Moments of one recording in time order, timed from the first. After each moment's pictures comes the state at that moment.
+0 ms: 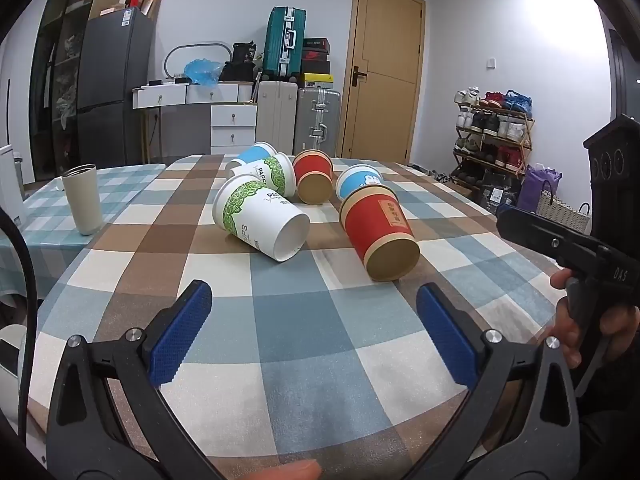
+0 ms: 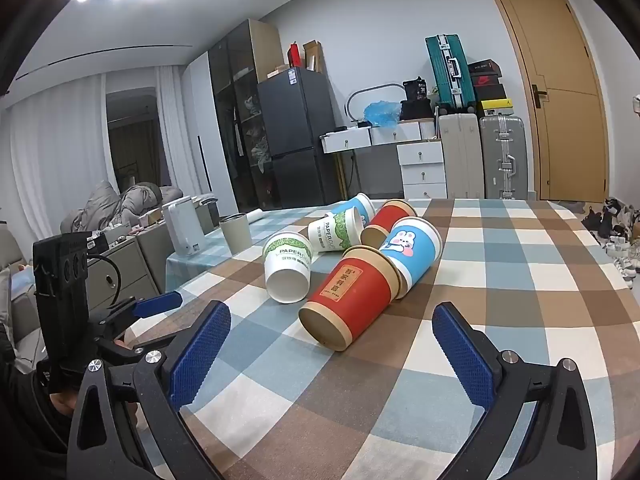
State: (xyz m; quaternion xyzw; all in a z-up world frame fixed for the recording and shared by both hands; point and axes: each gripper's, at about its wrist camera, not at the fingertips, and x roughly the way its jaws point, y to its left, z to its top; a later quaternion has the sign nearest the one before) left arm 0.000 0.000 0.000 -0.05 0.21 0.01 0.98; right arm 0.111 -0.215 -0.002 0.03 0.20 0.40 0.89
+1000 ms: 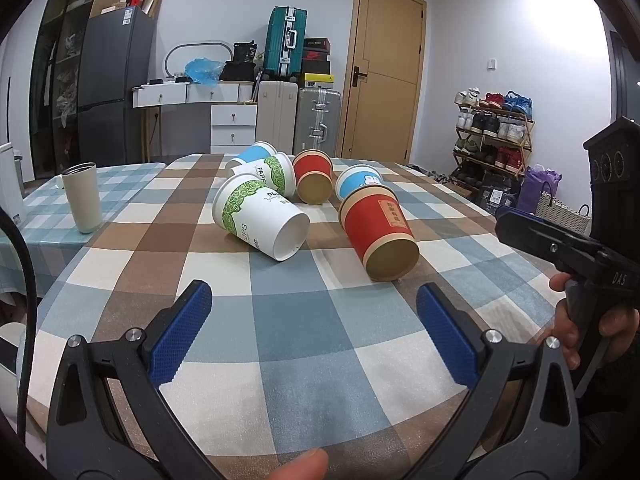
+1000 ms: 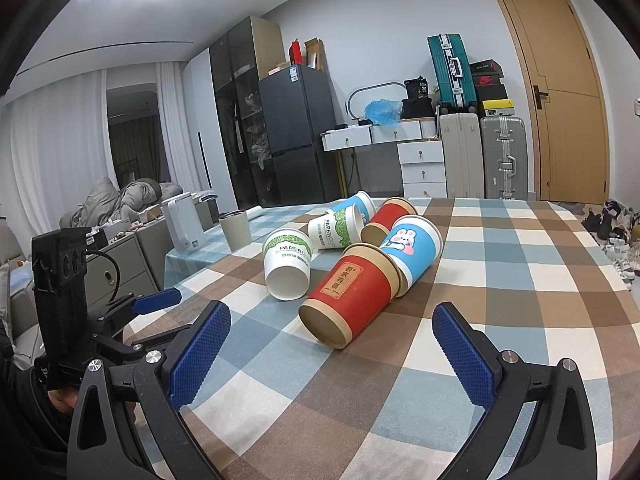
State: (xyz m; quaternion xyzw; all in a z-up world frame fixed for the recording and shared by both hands) left arm -0.001 -0.002 -0.001 -0.06 0.21 0.01 0.98; right arm 0.113 -0.215 -0.002 0.02 0.20 0.40 0.89
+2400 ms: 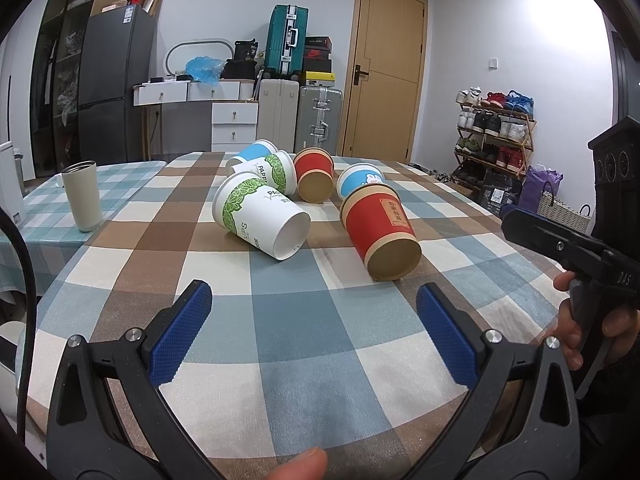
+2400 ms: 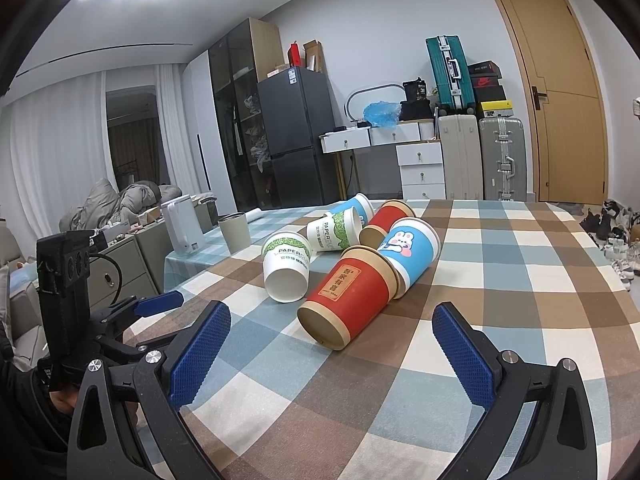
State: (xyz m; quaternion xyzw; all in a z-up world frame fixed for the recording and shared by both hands) left arm 0.000 -0.002 -0.002 -0.06 0.21 0.01 0.98; right arm 0.111 -0.215 -0.001 0.02 0.20 0.40 0.89
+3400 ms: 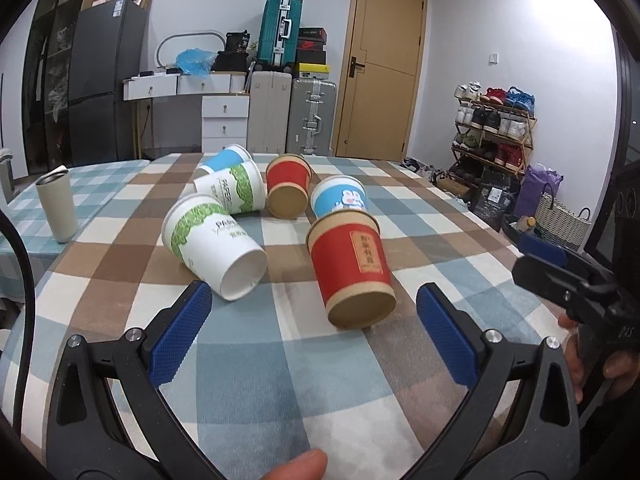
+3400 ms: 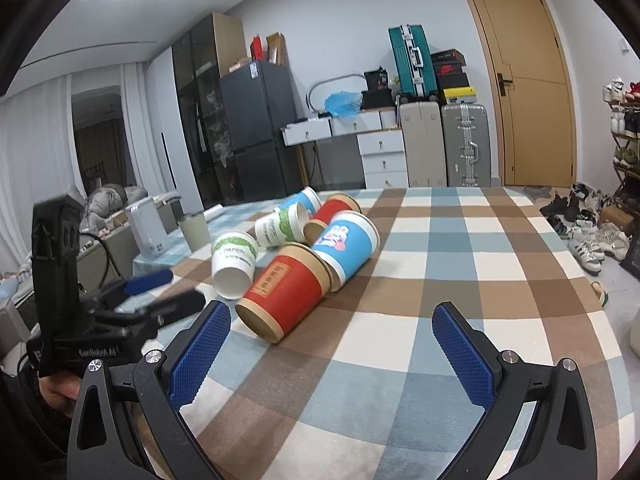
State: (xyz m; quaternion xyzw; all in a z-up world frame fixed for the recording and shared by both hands) left arm 0.065 -0.033 0.019 -0.06 0.23 0.01 0.97; right arm 0.131 -0.250 0.003 0.02 0.23 0.33 0.91
